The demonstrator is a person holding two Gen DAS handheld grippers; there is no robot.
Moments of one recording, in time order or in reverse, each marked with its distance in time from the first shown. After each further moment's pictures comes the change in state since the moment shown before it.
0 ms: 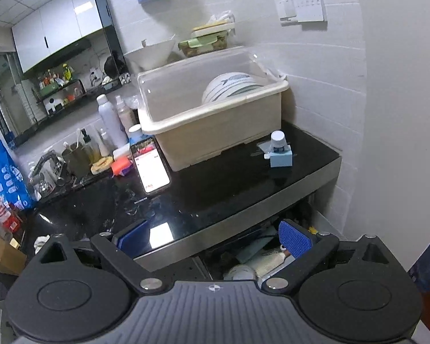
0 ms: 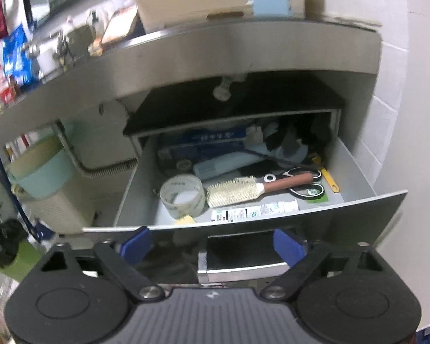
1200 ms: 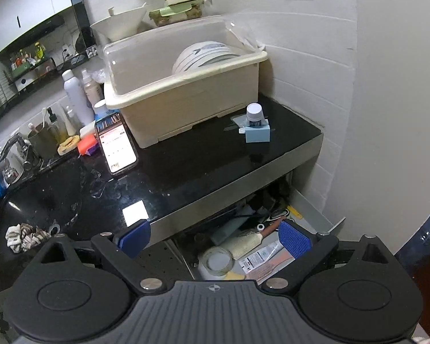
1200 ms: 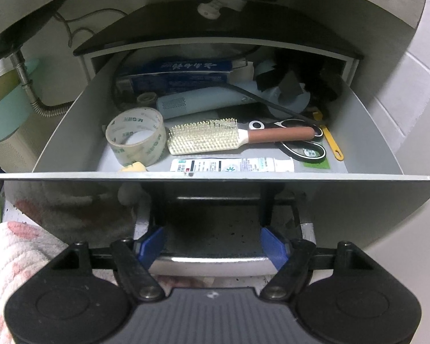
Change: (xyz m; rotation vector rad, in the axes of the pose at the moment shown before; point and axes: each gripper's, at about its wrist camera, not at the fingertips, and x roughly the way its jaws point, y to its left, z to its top) left arm 0.046 -0.016 0.005 0.013 0.113 -0.115; right arm 0.106 -0.012 -0.019 -0.095 0.195 -0.119
